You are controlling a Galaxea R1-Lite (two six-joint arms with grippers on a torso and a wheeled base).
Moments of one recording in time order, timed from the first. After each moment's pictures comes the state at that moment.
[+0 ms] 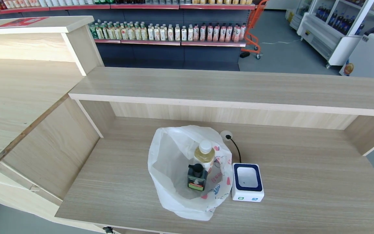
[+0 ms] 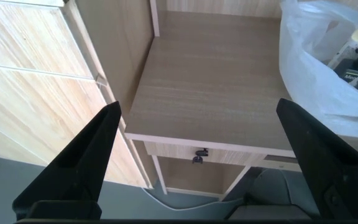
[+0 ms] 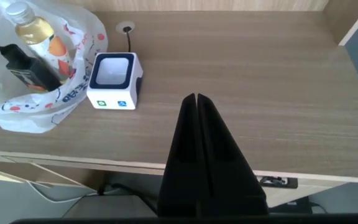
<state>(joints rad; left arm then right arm) 0.00 0.00 0.00 0.00 0.01 0.00 0.01 -0.01 0.00 -0.01 0.00 0.00</state>
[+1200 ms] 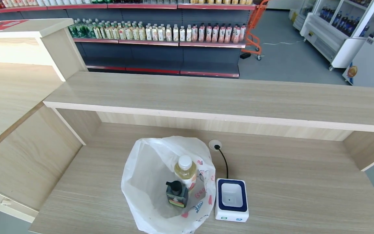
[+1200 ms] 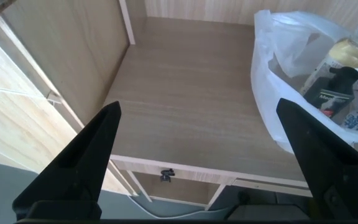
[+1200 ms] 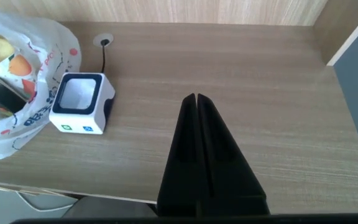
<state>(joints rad) 0.00 0.00 0.00 0.00 0.01 0.00 0.01 0.00 0.00 -0.01 0.00 0.00</state>
